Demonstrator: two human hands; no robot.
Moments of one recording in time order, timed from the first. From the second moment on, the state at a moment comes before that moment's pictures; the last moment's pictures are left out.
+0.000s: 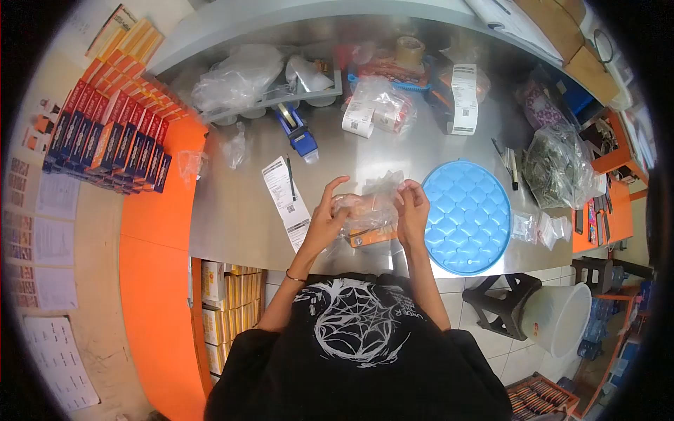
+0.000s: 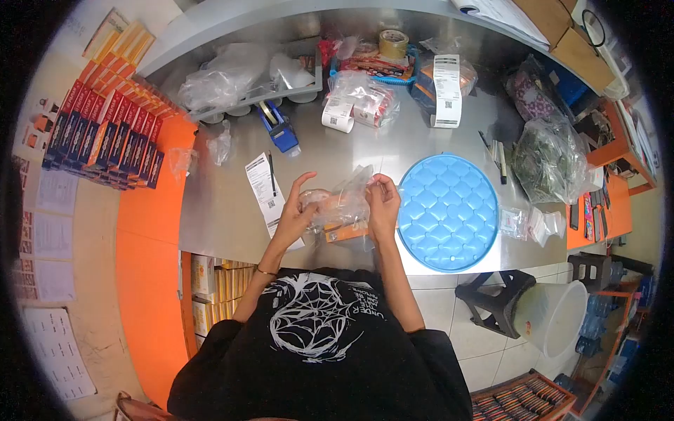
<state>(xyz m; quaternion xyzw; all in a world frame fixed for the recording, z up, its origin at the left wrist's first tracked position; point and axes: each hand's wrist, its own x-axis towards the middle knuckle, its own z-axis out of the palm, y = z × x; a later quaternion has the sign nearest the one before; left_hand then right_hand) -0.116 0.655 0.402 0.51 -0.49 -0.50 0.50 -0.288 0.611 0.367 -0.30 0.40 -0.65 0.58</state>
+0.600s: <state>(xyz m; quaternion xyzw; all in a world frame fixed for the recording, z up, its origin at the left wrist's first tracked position) -0.111 0.643 0.380 0.48 -0.42 -0.57 0.52 -0.304 0.622 0.338 -0.39 0.46 -0.60 0.52</state>
